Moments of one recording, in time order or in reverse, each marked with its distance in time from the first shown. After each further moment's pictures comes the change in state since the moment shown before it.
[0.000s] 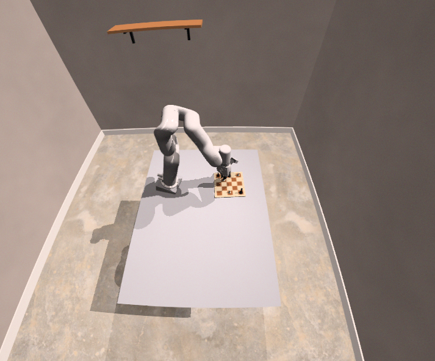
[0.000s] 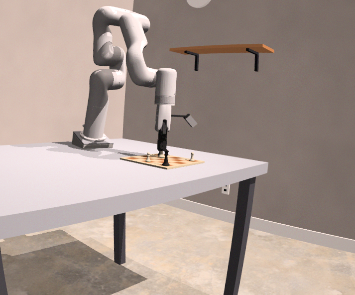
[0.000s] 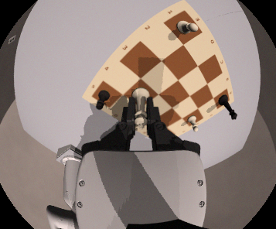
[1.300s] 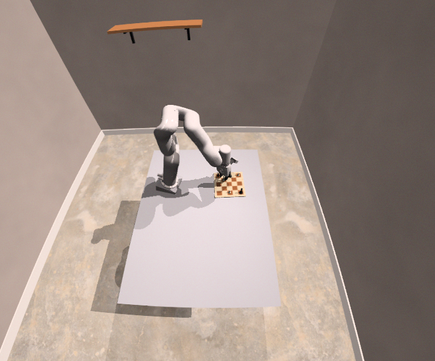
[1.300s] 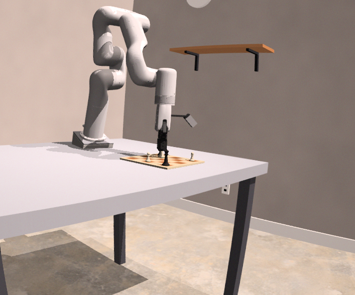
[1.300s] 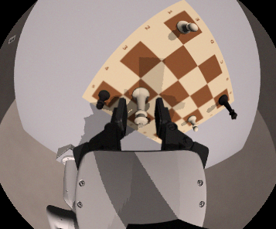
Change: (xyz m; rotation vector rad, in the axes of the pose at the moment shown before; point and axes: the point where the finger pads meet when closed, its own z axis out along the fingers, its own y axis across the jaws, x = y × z) arm 0.000 0.000 0.000 0.000 0.000 0.000
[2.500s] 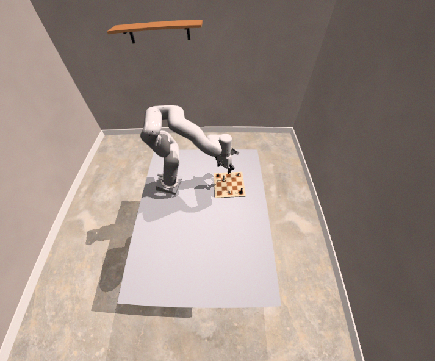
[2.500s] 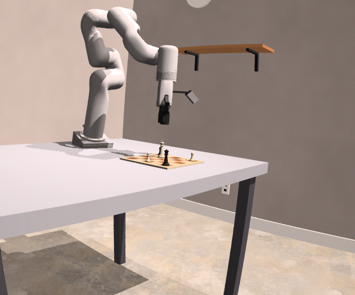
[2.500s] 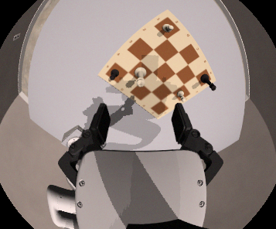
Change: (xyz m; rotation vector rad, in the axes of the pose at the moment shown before) arm 0.000 0.000 -0.089 0.000 0.000 0.000
